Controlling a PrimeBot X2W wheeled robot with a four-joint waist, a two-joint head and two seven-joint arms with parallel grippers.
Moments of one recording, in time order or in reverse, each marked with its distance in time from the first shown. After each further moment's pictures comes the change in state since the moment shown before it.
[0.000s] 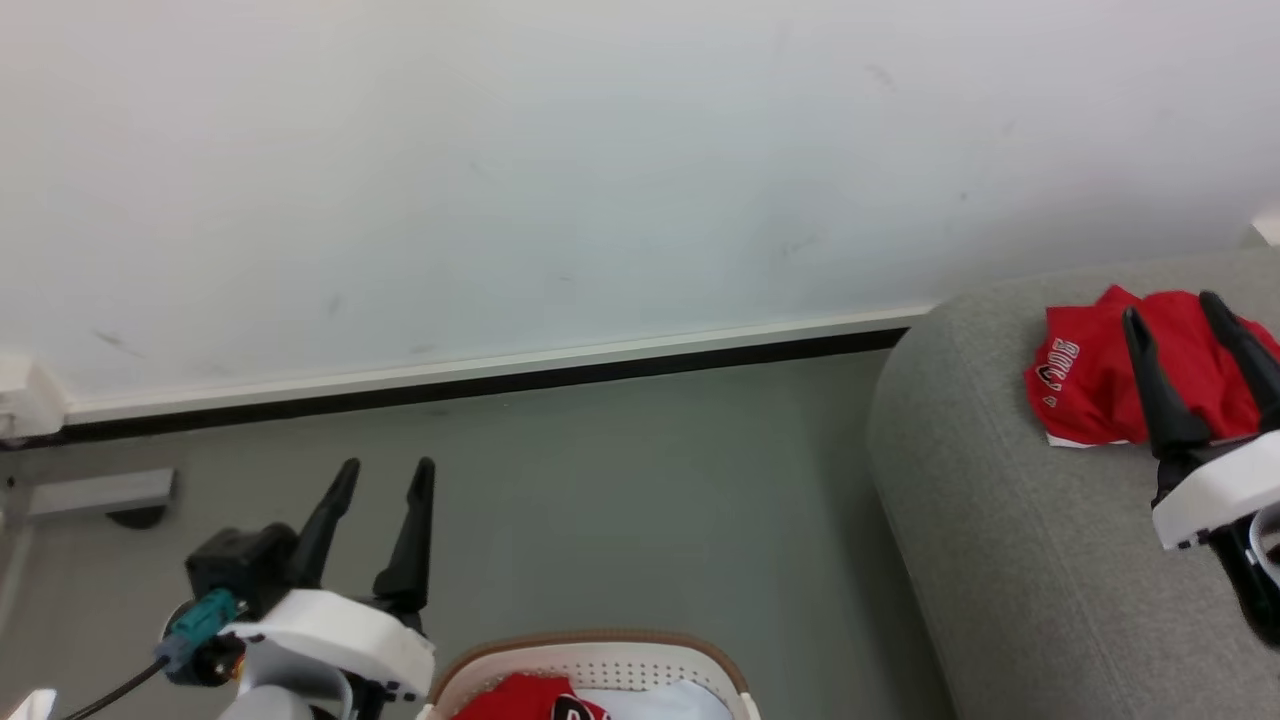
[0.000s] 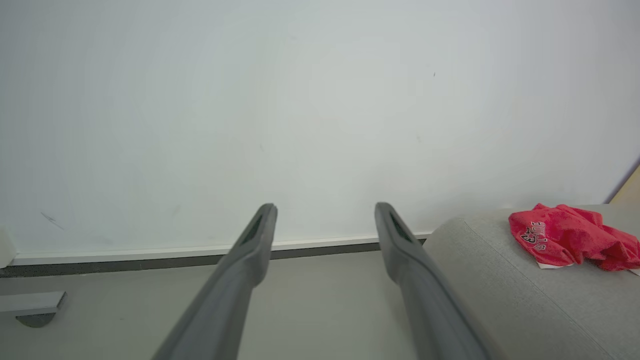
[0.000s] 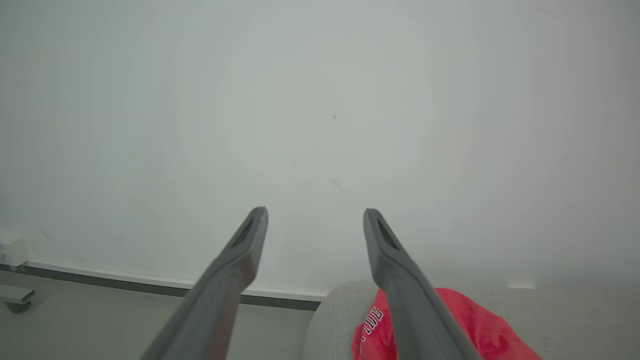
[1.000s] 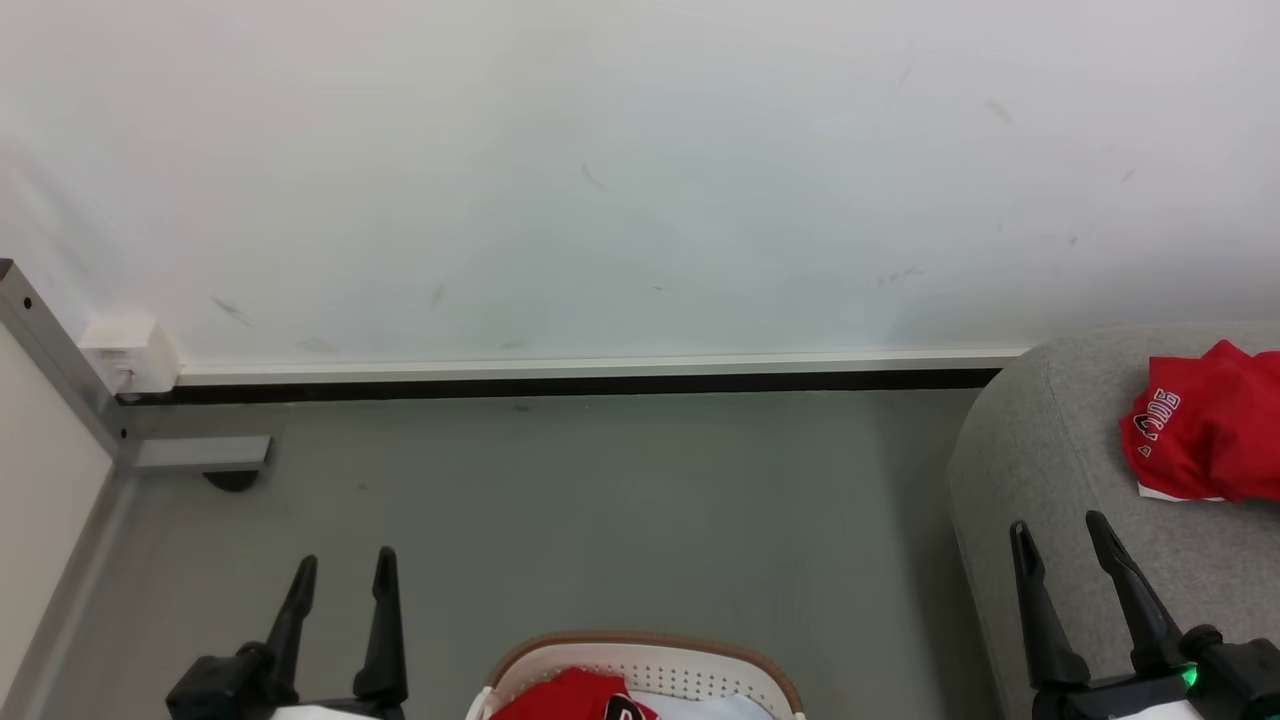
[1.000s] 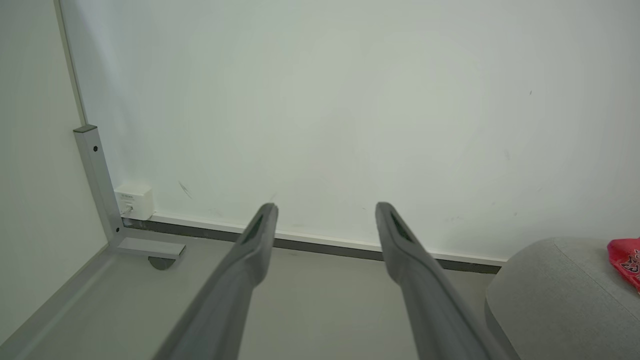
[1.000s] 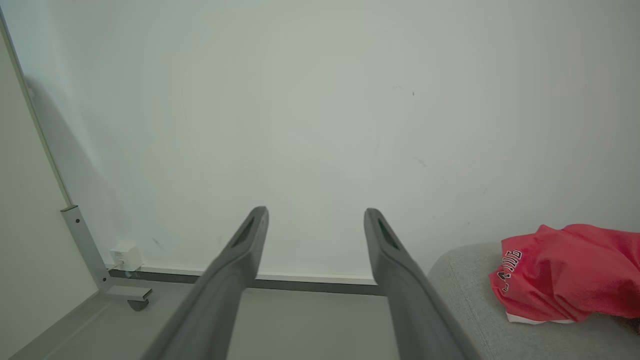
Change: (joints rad) left arm 0.265 -0.268 0.390 -0.056 0.361 -0.124 -0.006; right arm 0.604 0.343 -0.320 -0.466 -0.304 0.000 -0.042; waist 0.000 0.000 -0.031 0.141
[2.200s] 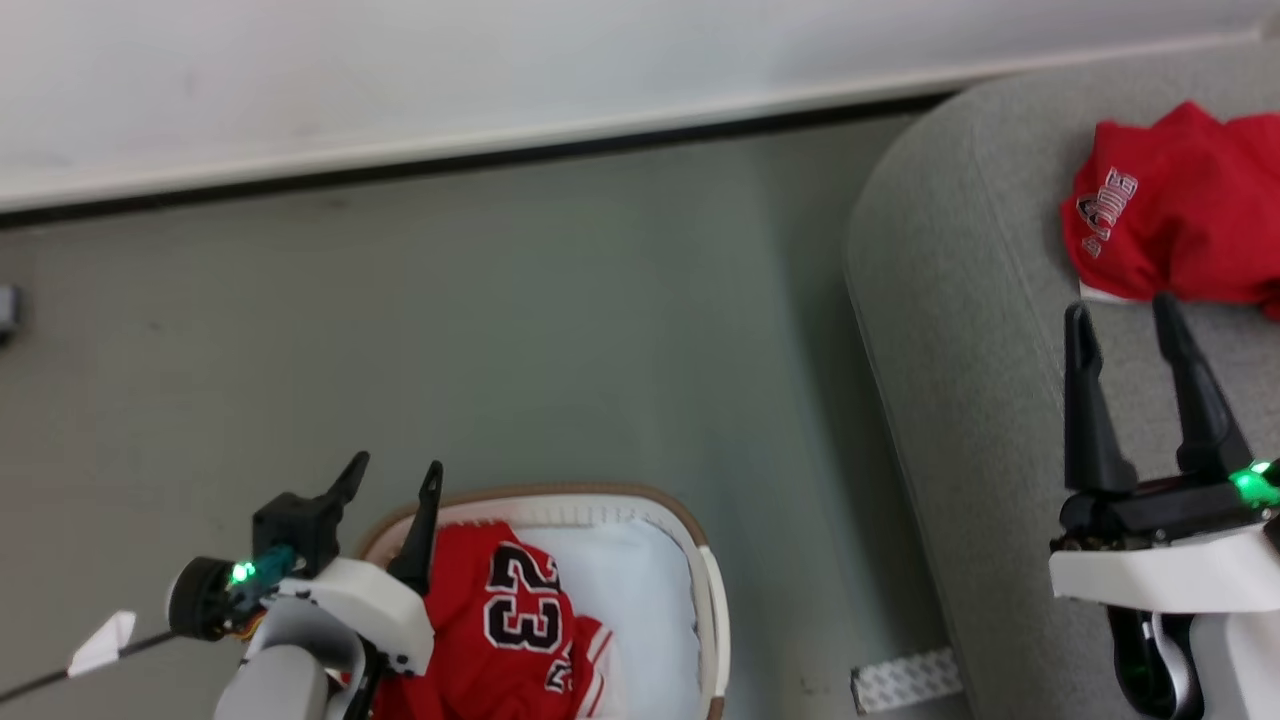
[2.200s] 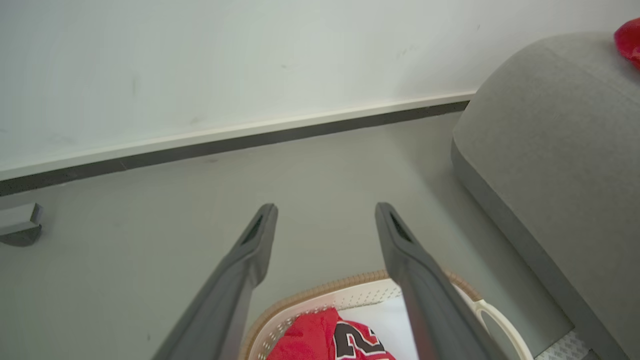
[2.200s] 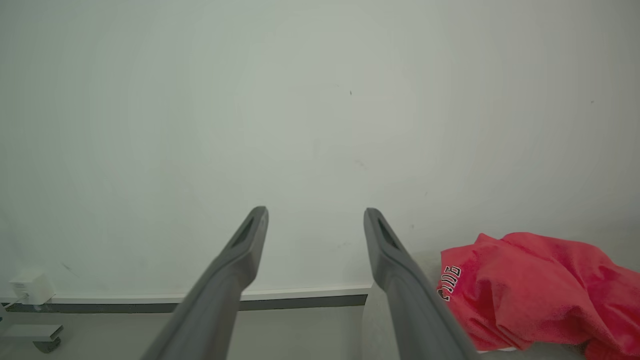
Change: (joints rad) left arm -0.323 0.056 -0.062 0.342 0.151 -0.128 0.058; right arm -0.250 0.018 -0.032 -0.081 0.014 0.000 0.000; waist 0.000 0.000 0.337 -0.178
